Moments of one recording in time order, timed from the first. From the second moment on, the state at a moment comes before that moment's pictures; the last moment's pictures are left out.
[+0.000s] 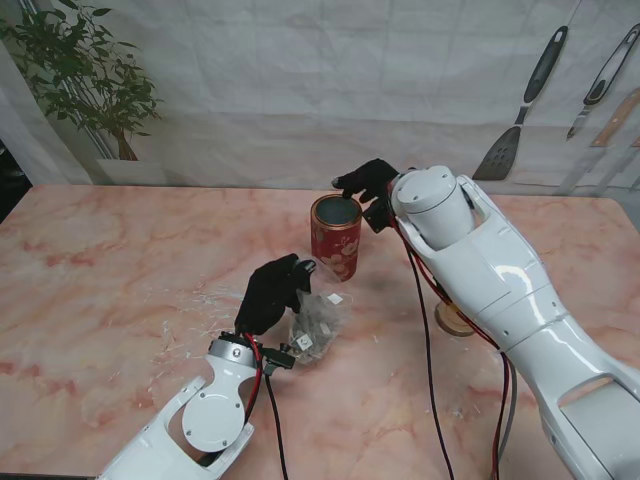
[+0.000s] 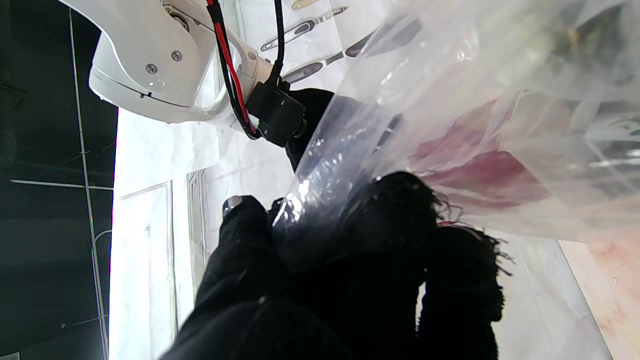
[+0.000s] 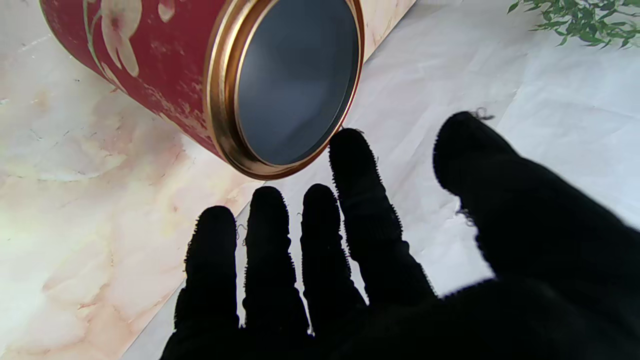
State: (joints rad) left arm 1.62 -1.26 -0.99 -1.63 0.21 -0.34 0.44; right arm -0.88 -1.27 0.96 -1.28 0.09 0.62 0.11; left_hand 1.17 0.01 -0.10 -0.12 0.84 0.25 1.25 1.15 1.00 0.23 1.01 0.73 1.18 0.22 1.26 0.72 0.67 0.35 1.65 0.68; right_hand 0.53 -0.56 0.85 -0.12 0.77 0.23 0.87 0.64 0.32 0.23 0.99 0.90 0.21 0.20 0.89 0.60 -0.03 0.22 1.01 0.63
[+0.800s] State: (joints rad) left arm 1.62 -1.26 -0.99 -1.64 0.22 -0.33 0.44; right arm -1.05 -1.17 1.09 -1.56 0.02 0.59 0.27; left_hand 1.17 0.01 -0.10 -0.12 0.84 0.25 1.25 1.15 1.00 0.23 1.01 0.73 1.18 0.22 1.26 0.72 0.67 0.35 1.65 0.68; right_hand 0.53 -0.56 0.86 -0.12 0.77 0.23 0.82 0.66 0.31 0.23 0.99 0.90 0.21 0.20 0.89 0.61 -0.03 0.22 1.01 0.63
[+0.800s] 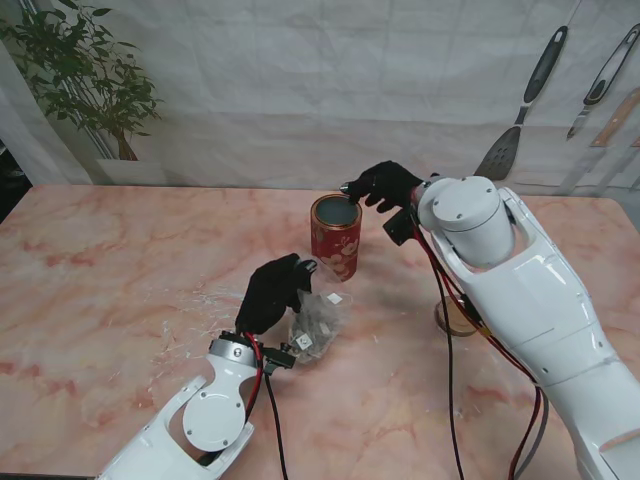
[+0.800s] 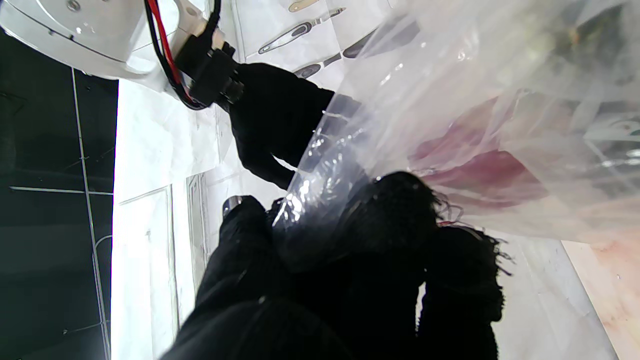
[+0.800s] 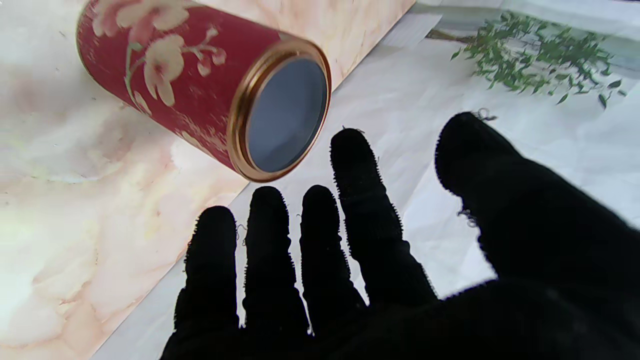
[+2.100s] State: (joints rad) left arm 1.61 -1.25 -0.98 -1.67 0.28 -0.35 0.46; right arm -1.24 -1.04 1.08 -1.61 -0.03 0.33 0.62; left_hand 1.17 0.01 -0.10 -0.12 0.84 0.25 1.25 1.15 1.00 0.23 1.01 0.73 1.18 0.22 1.26 0.72 0.67 0.35 1.65 0.68; right_hand 0.67 -0.56 0.85 -0.17 0.78 0.19 0.83 0.31 0.31 0.24 1.02 0.90 0.21 0.22 0.94 0.62 -0.01 0.23 1.03 0.63
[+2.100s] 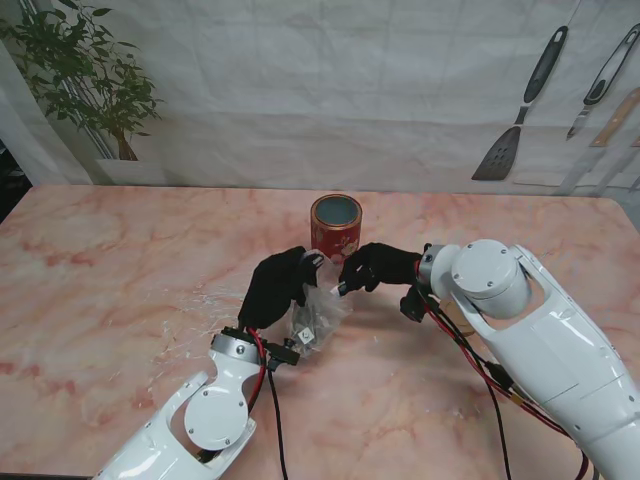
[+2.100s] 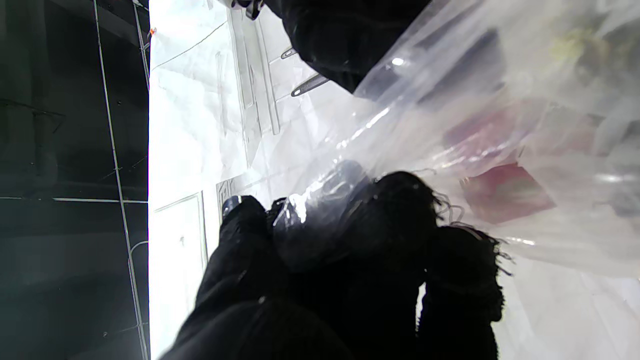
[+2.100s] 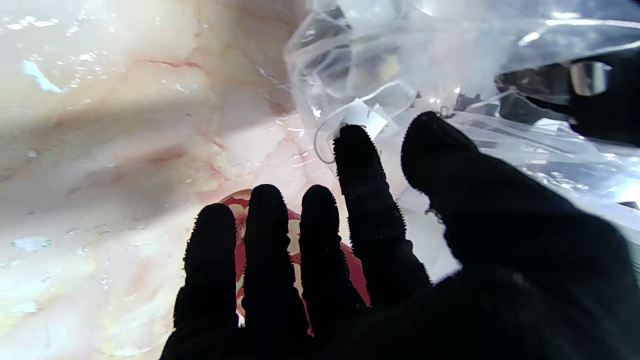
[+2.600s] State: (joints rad) left arm 1.61 -1.25 -0.97 -1.67 0.26 -0.37 0.46; right arm -1.21 -1.03 1.02 -1.59 -0.07 0.31 0.64; left_hand 1.17 0.01 -0.10 -0.12 0.84 0.25 1.25 1.16 1.00 0.23 1.01 0.73 1.18 0.22 1.26 0.72 0.67 0.35 1.65 0.68; right_hand 0.61 -0.59 0.89 -0.13 0.83 0.19 0.64 0.47 0.31 0.24 1.04 0.90 0.22 0.22 0.95 0.62 0.00 0.23 1.06 0.61
